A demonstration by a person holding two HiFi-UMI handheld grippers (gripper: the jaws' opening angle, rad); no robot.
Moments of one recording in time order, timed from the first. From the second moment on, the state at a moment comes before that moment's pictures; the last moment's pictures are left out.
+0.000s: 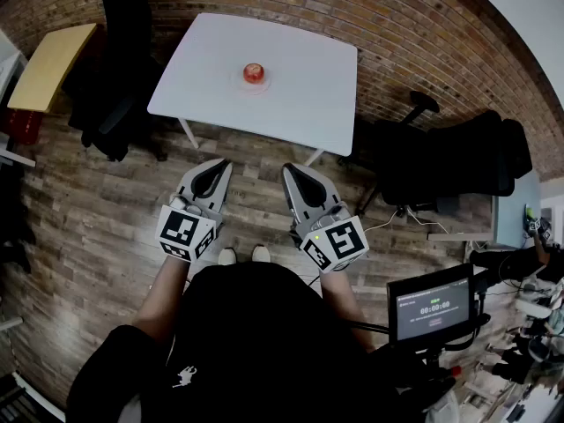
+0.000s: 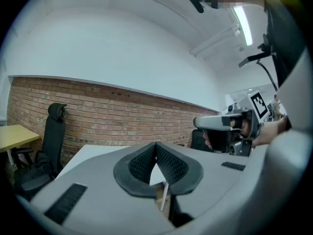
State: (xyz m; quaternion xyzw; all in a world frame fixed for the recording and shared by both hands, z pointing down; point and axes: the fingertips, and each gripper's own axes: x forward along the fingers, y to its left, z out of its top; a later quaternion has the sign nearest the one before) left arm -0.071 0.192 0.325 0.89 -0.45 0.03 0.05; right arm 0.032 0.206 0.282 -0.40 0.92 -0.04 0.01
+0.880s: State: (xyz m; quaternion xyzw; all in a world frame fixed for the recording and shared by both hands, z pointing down) left arm -0.066 0.201 0.331 0.88 -0.46 0.04 0.04; right arm 0.050 0.204 0.290 -0.41 0.91 -0.06 0.03
